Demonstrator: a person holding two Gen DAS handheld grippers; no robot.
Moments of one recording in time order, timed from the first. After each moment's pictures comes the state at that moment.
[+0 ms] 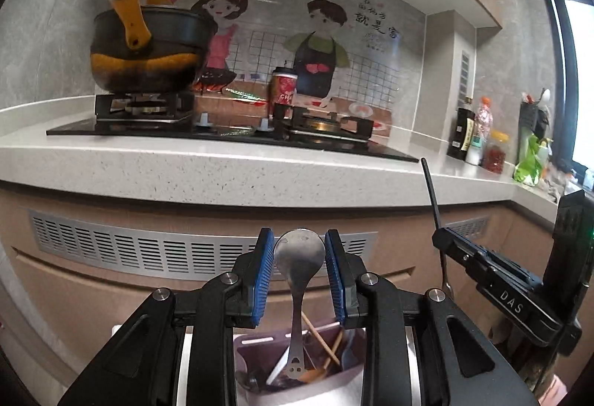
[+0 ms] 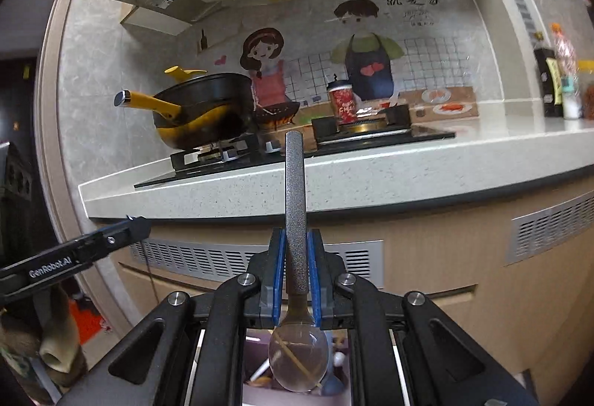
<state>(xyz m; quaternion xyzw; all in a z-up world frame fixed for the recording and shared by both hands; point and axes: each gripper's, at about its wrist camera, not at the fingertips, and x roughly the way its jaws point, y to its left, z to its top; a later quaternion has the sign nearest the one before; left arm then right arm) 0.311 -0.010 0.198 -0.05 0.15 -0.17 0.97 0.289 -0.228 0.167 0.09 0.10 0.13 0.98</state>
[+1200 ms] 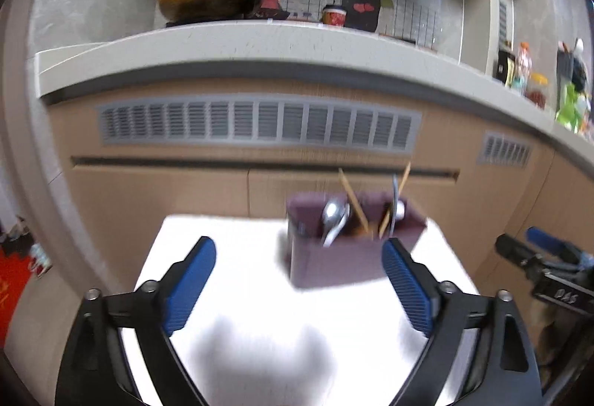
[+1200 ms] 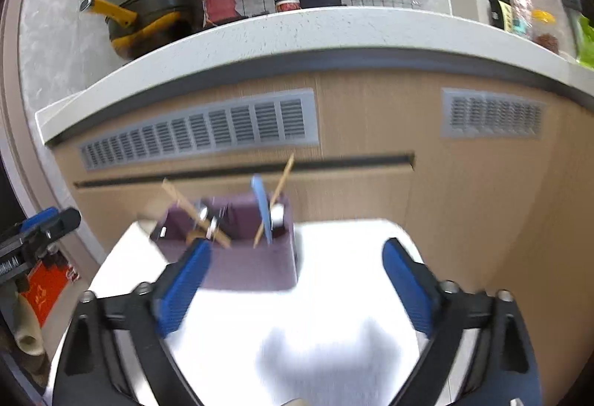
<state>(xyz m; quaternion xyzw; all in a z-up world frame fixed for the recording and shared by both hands) 0.201 -0.002 0.080 -0.03 0.24 -0.06 0.97 0.185 -0.245 0.065 0.06 0.26 0.03 0.96</state>
